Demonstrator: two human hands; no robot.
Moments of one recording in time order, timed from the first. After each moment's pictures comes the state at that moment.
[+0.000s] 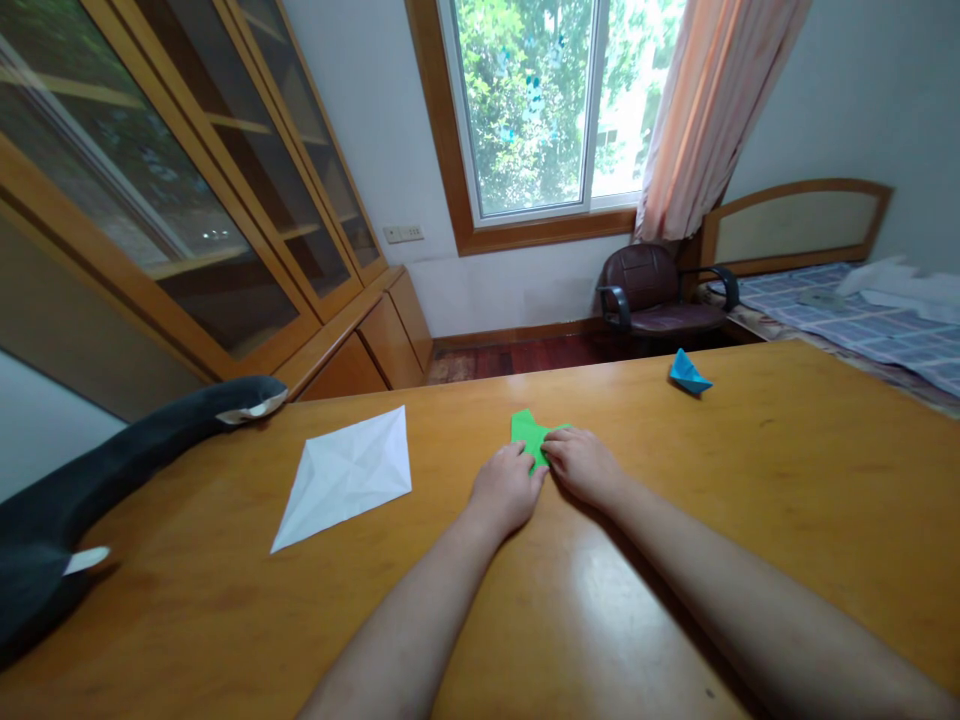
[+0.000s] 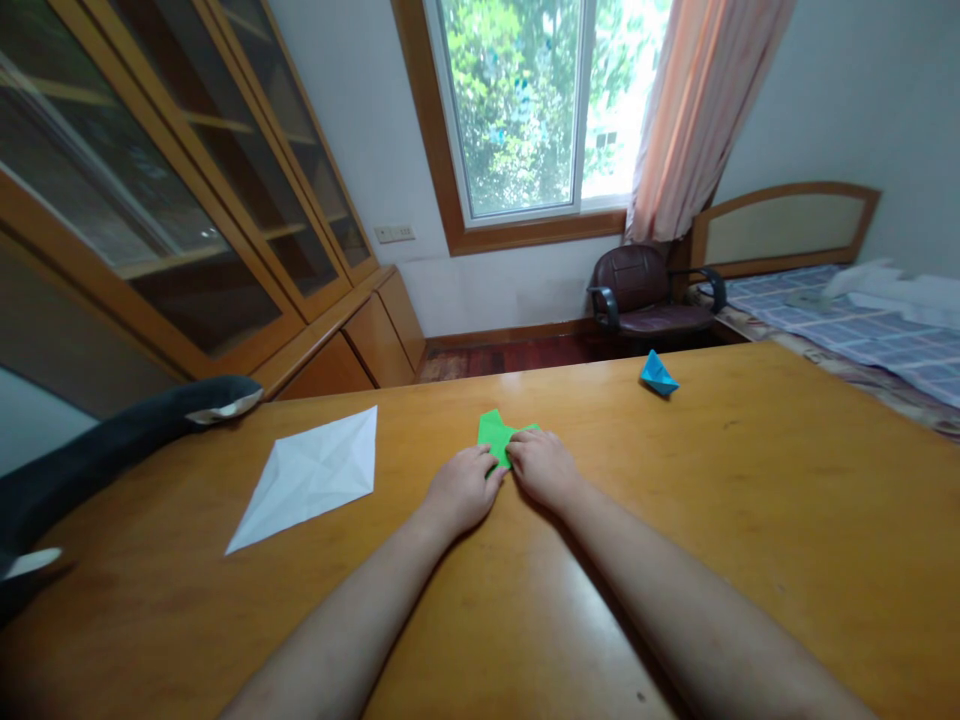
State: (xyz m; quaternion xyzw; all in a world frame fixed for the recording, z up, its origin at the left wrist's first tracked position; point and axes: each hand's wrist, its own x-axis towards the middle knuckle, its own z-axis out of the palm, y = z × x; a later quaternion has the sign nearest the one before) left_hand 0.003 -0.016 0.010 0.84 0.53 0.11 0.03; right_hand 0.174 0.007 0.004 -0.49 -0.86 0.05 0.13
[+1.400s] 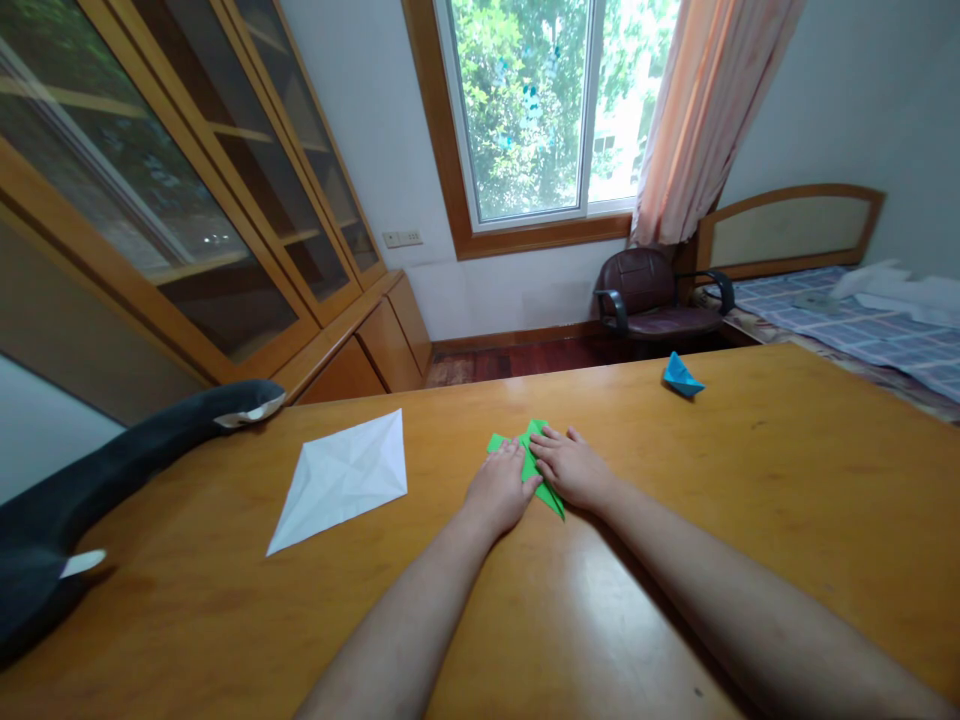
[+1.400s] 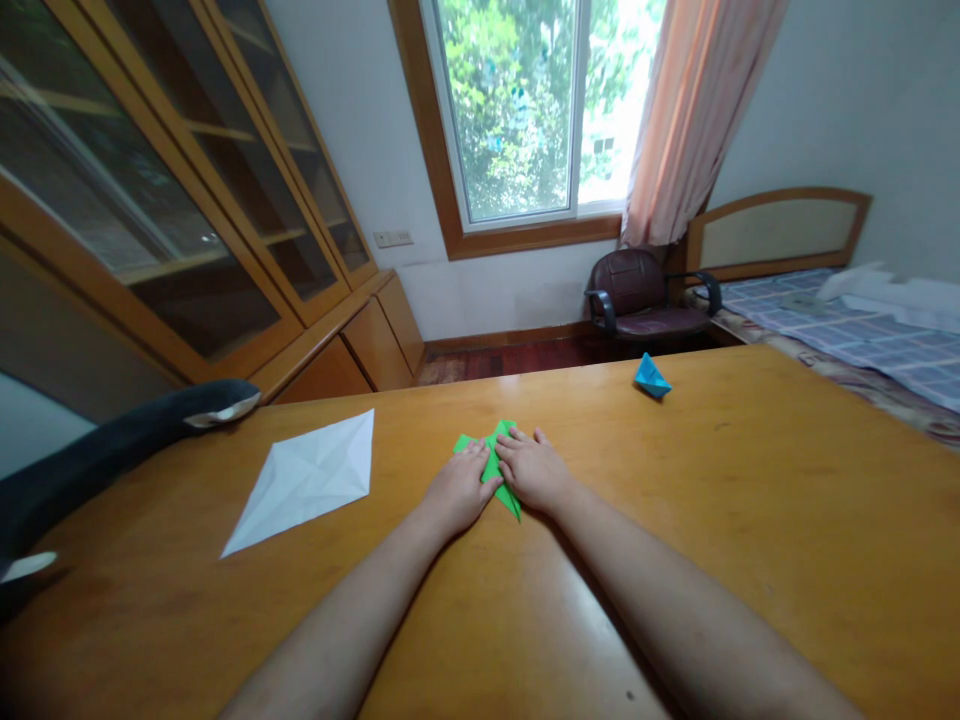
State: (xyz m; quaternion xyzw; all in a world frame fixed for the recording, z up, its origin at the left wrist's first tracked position) left_hand 0.000 -0.007 -0.007 0.83 0.54 0.07 0.09; right_hand 0.171 0.007 0.002 -0.48 -0.86 0.14 0.09
